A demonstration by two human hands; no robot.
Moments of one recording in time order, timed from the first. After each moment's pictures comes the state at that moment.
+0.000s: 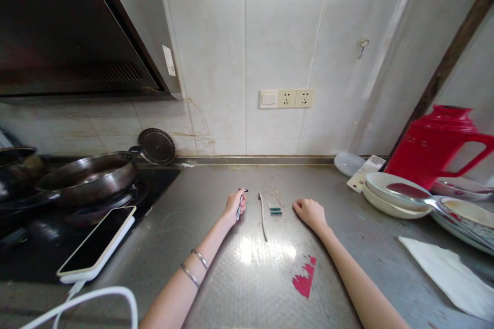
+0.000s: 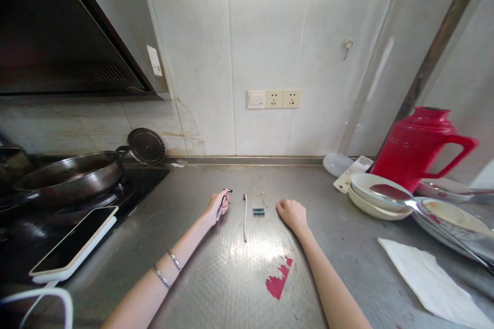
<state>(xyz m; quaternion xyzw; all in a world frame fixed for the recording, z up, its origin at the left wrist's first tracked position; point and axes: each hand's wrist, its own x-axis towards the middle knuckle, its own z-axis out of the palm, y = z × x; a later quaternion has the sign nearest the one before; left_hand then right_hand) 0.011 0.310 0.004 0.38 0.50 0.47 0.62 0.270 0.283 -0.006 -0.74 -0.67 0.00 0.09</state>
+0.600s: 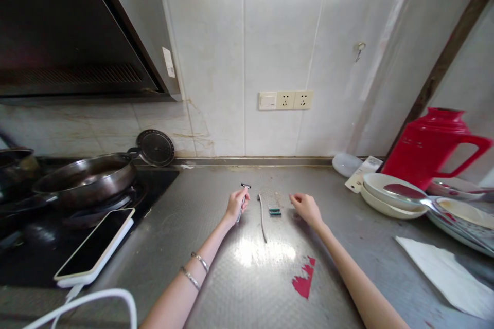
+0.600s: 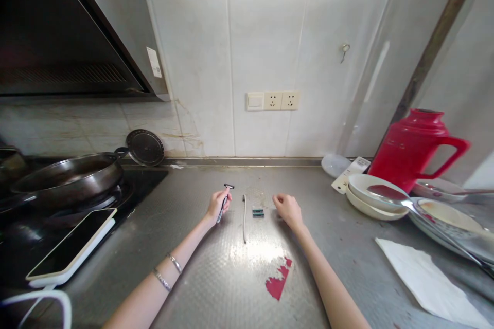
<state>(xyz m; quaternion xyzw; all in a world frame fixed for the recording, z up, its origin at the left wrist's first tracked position) 0.015 0.304 0.008 0.51 0.39 0.53 0.56 0.261 0.287 0.007 -0.69 -0.66 0.09 0.27</state>
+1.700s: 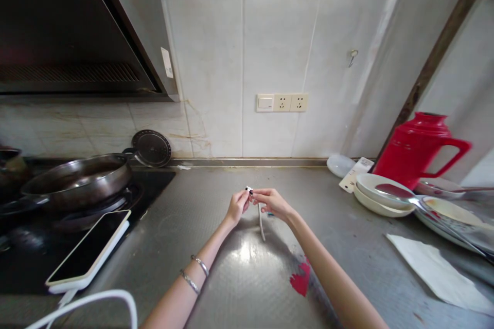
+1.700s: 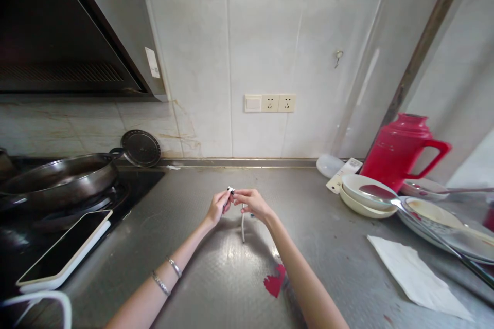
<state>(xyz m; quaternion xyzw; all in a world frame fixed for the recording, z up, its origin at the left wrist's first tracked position) 0.022 0.287 0.021 0.57 0.38 0.52 0.51 0.170 0.277 0.056 -0.39 -0.58 0.59 0.40</state>
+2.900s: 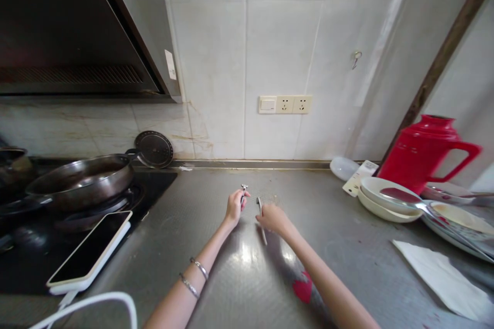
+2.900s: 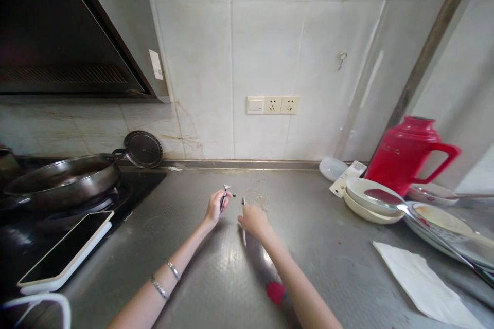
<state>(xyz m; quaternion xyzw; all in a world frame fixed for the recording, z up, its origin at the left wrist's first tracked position) 0.014 0.298 0.020 0.55 0.40 0.57 0.46 0.155 0.268 0.035 -0.65 -0.75 0.11 0.05</state>
